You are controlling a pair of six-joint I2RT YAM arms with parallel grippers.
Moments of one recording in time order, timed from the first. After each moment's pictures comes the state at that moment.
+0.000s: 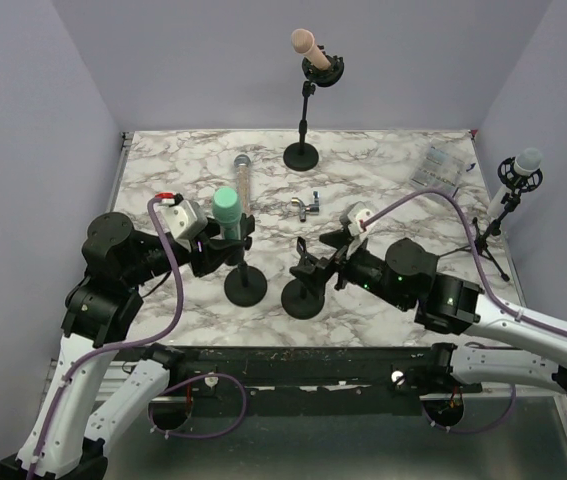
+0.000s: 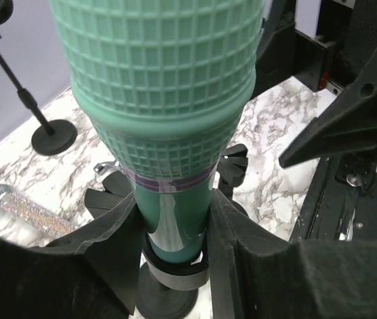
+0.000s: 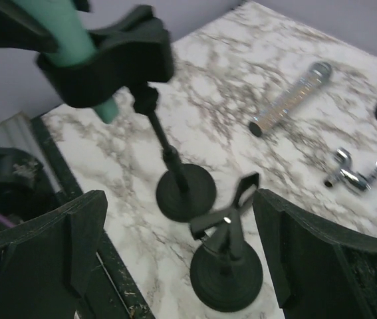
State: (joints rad) left arm -0.35 0.69 1.07 -0.47 0.70 0.10; right arm 1.17 0.91 0.88 -0.10 0.32 0.16
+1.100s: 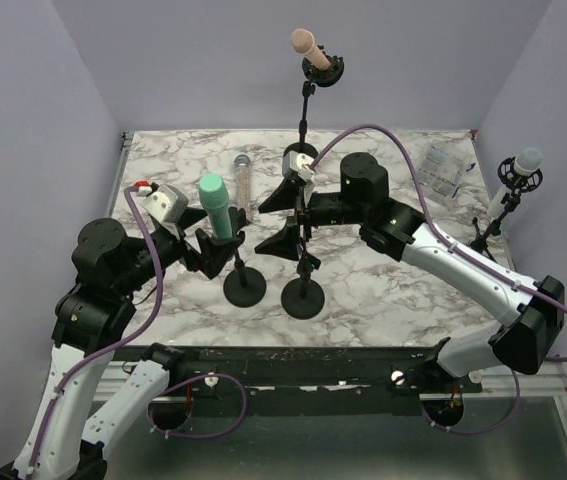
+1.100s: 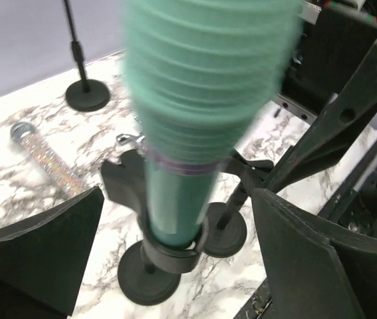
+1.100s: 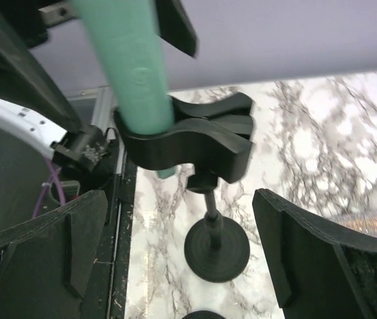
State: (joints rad) left arm -0.35 0.65 1.09 -0.52 0.50 -0.07; right arm 0.82 1.43 1.34 -0.05 -0.77 -0.05
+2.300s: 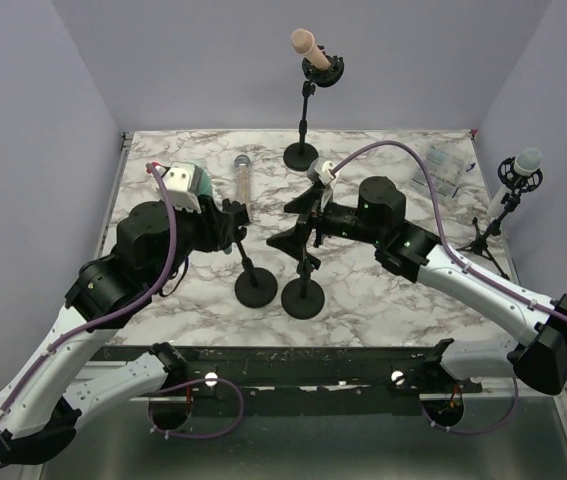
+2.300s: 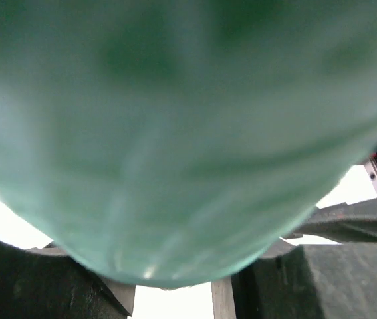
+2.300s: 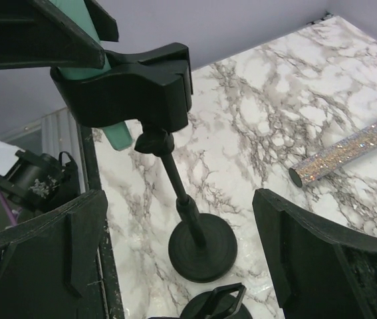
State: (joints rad) left arm -0.75 0.83 1.27 -0.72 -0.36 -0.36; right arm 0.82 1.28 1.09 0.08 -0.41 0.10
